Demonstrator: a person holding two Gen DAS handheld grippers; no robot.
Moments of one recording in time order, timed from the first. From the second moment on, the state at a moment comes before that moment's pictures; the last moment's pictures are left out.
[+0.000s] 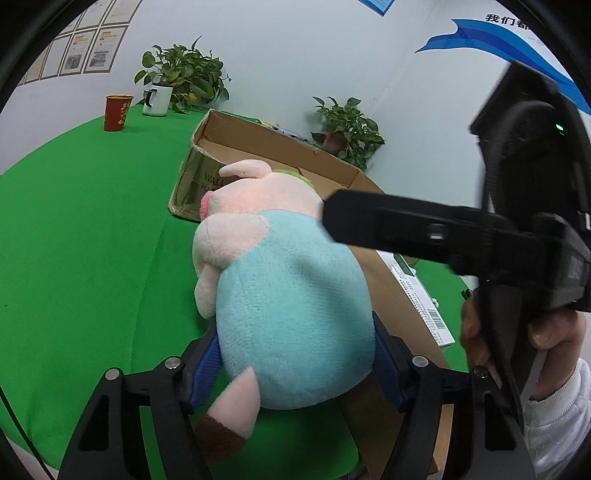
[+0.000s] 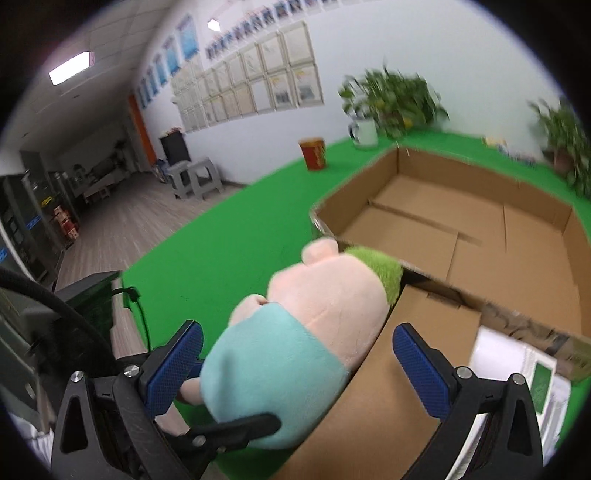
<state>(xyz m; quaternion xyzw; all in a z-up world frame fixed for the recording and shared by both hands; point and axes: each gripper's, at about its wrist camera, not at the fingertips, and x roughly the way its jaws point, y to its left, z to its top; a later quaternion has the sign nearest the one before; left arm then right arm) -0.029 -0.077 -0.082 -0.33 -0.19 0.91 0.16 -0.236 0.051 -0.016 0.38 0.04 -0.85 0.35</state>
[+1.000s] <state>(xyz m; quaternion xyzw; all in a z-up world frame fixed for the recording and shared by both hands) -0.017 -0.103 -0.069 -0.32 -0.10 0.93 0.13 -0.211 -0.021 -0.044 0.43 0.07 -0.85 0.30</state>
